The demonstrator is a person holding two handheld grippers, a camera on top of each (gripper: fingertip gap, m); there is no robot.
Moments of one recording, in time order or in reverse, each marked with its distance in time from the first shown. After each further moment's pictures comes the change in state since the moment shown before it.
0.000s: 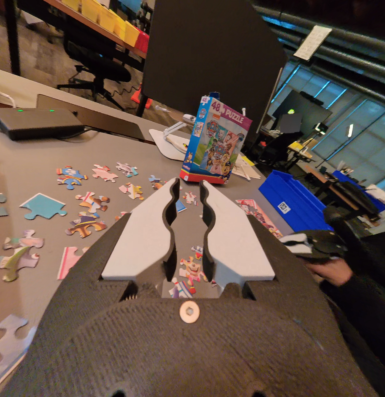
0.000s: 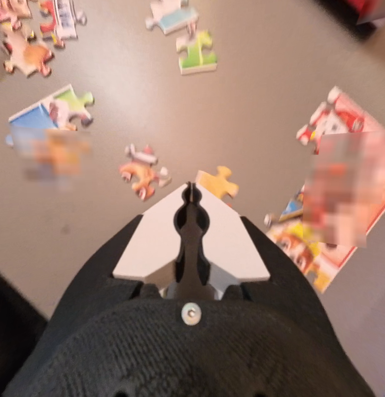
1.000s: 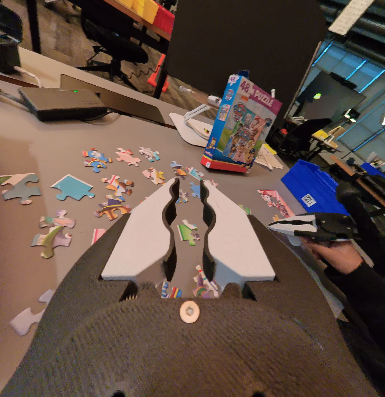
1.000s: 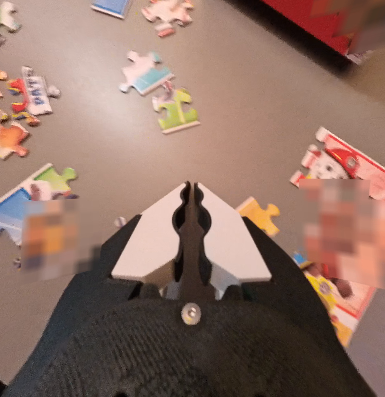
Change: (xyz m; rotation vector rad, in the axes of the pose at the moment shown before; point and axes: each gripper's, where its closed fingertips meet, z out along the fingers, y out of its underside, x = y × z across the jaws) left arm -0.036 0.018 0.002 -0.071 -0.088 0.006; right arm 0.007 -0.042 0.037 0.020 0.071 0.102
